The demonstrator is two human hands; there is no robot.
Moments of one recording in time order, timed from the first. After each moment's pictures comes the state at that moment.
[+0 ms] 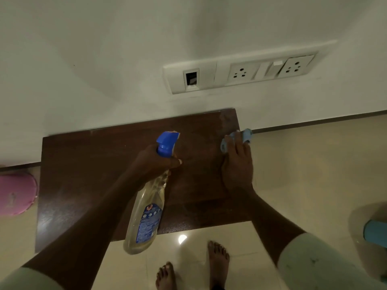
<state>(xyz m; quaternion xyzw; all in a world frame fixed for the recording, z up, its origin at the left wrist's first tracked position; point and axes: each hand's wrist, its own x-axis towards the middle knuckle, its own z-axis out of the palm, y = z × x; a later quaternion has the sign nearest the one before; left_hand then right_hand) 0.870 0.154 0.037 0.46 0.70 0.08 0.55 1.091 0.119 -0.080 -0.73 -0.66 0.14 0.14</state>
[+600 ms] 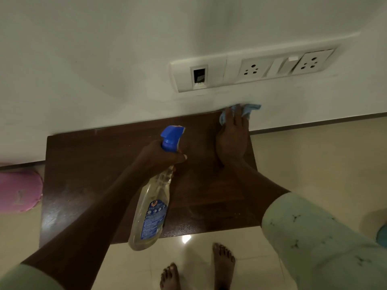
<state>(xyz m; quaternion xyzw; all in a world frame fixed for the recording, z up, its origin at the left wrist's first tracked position) 0.863 0.168 0.025 0.45 0.69 0.10 0.56 1.056 0.201 -0.087 -0.75 -0.61 0.13 0.22</state>
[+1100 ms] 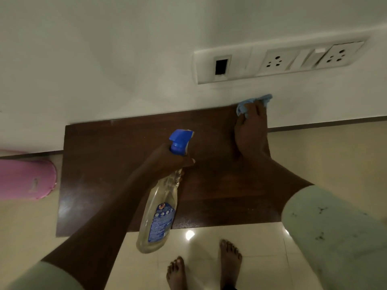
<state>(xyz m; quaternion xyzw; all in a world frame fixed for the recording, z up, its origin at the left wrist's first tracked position) 0.839 0.146 0.005 0.43 0.69 0.09 0.58 1.064 0.208 -0.080 -0.74 -0.59 0.13 0.30</state>
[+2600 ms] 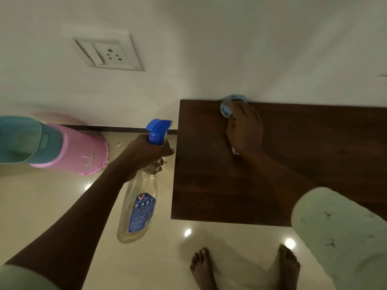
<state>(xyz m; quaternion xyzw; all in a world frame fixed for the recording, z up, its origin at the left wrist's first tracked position) 0.463 0.077 0.011 0.34 0.74 0.15 0.56 0.708 0.169 -0.091 -0.63 -0.74 0.08 0.22</state>
